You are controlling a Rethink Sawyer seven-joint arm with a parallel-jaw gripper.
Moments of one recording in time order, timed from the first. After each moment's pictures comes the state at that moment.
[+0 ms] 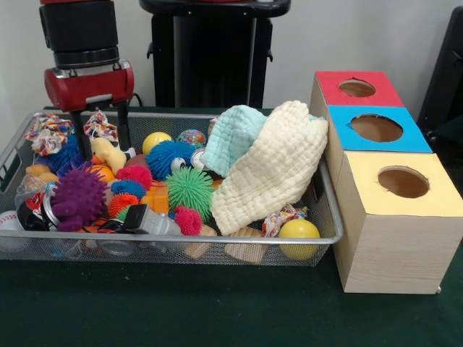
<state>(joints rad) -1.07 -0.66 0.80 1.75 -0.75 0.57 1.17</state>
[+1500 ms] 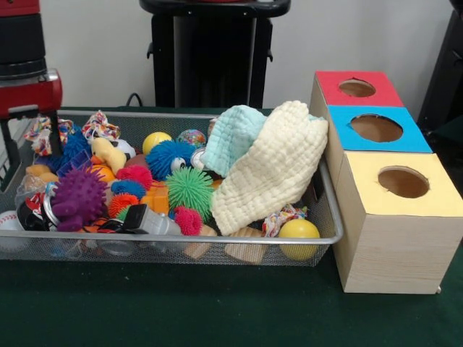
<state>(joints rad) -1.17 -0.58 0.76 1.63 -0.74 0.66 1.16</state>
